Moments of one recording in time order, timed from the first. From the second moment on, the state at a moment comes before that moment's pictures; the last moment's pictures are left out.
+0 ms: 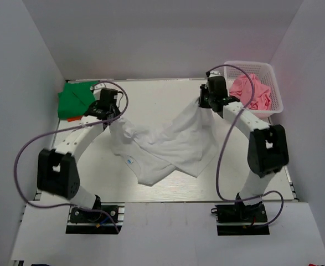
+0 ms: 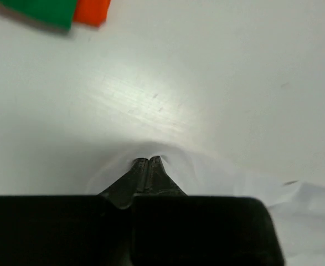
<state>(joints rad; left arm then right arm) -0.27 1.47 1.17 -0.39 -0.38 -0.62 0.33 1.74 1.35 -0.19 0.06 0.23</state>
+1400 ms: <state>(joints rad) -0.22 1.69 1.03 -0.43 -0.32 -0.69 0.33 1.51 0.80 -0.23 -0.31 0.36</state>
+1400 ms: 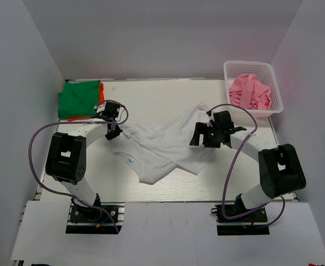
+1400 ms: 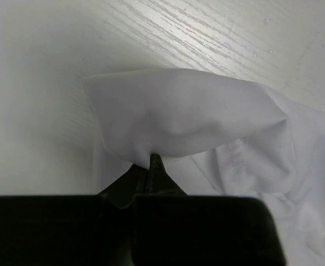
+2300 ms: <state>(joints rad) -0.22 1.50 0.94 -0.34 -0.30 -0.67 0.33 1.53 0.79 -0.19 -0.46 0.38</state>
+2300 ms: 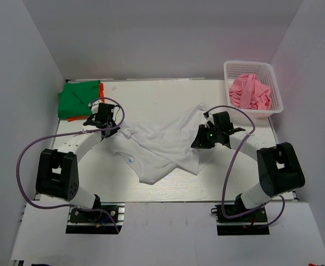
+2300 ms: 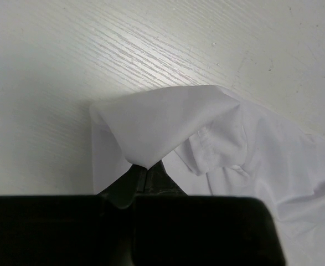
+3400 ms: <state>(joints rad) -0.23 1.16 0.94 -0.33 -0.32 -0.63 0.33 1.16 0.81 -0.16 -0.20 0.35</state>
